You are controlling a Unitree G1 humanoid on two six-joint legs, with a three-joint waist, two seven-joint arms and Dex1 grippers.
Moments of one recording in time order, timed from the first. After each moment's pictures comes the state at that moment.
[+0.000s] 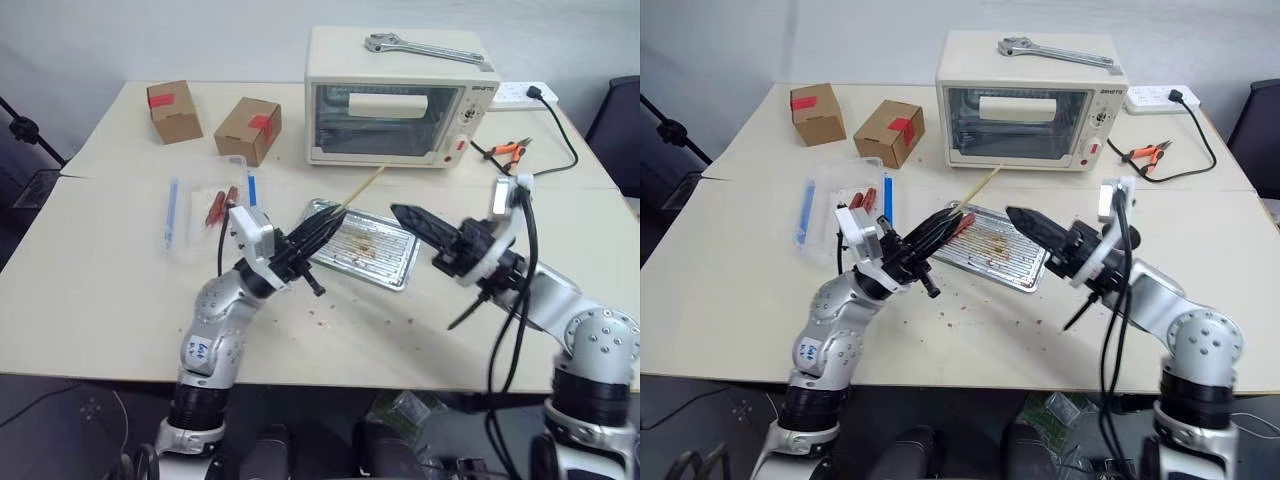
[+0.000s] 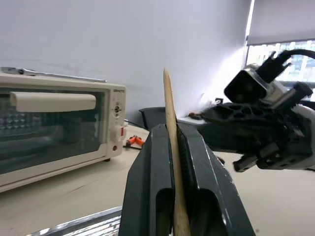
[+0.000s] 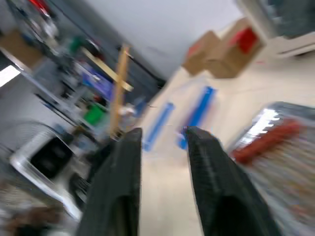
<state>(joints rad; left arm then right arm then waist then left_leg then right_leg) -0.36 0.17 0.00 -0.20 -0.48 0.11 -0.65 -0.35 -0.57 -0.28 -0.35 1.34 0.91 0.33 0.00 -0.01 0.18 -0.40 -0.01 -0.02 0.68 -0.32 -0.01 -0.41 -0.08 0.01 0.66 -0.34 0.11</state>
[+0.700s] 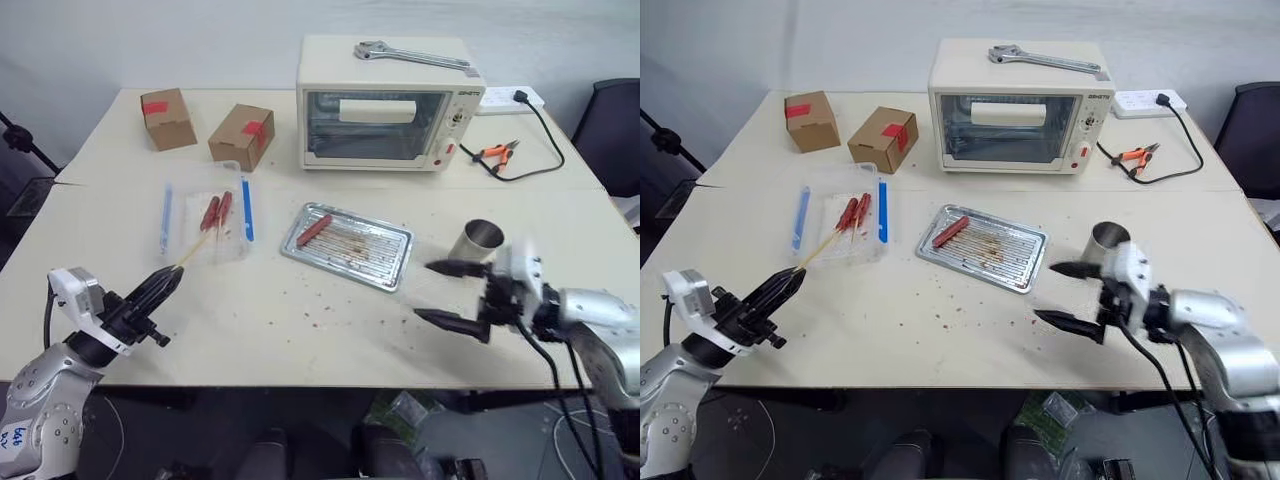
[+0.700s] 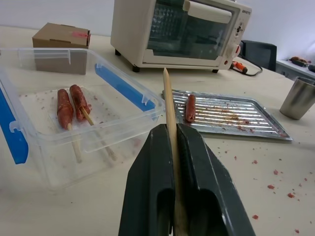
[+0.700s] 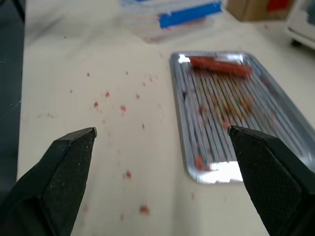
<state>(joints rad) 0.11 0.52 0.51 -0.27 -0.75 0.32 -0.70 -0.36 -0.77 -0.02 -0.15 0.54 0.33 1.13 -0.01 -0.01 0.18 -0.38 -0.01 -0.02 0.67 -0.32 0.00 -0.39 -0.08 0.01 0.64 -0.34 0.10</state>
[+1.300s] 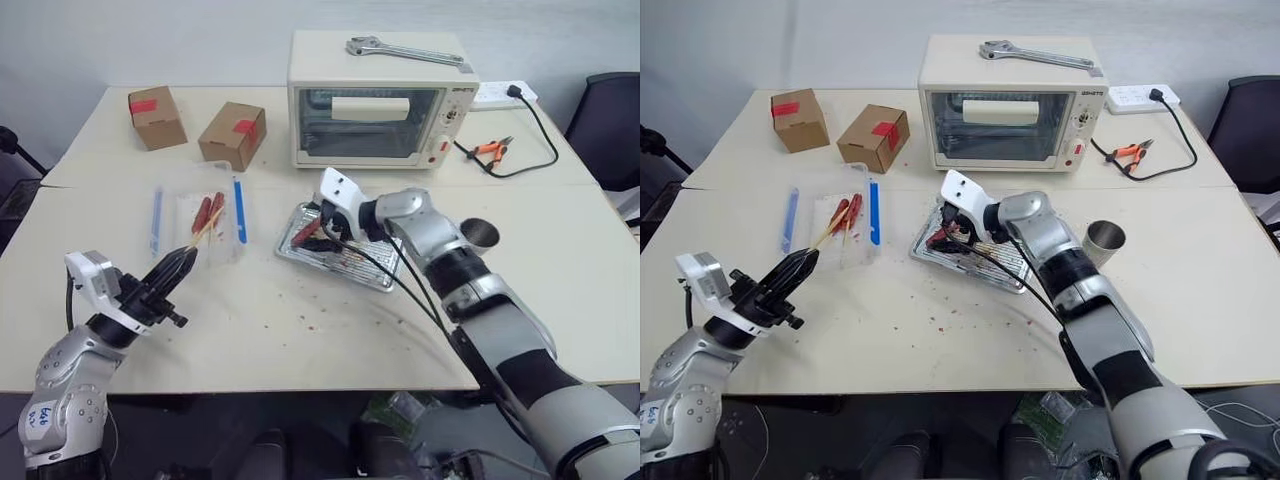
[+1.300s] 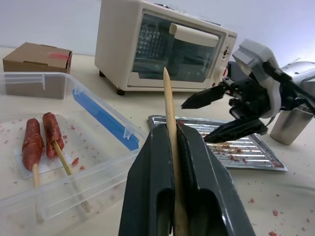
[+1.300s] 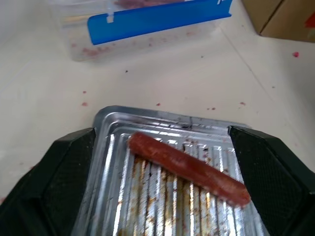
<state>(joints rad) 0.01 0.46 0.45 -0.26 -0.74 0.30 -0.67 -1.21 -0.20 0.34 0.96 0.04 0.08 0.93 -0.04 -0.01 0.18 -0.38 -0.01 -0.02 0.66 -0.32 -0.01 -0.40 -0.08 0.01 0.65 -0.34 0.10</state>
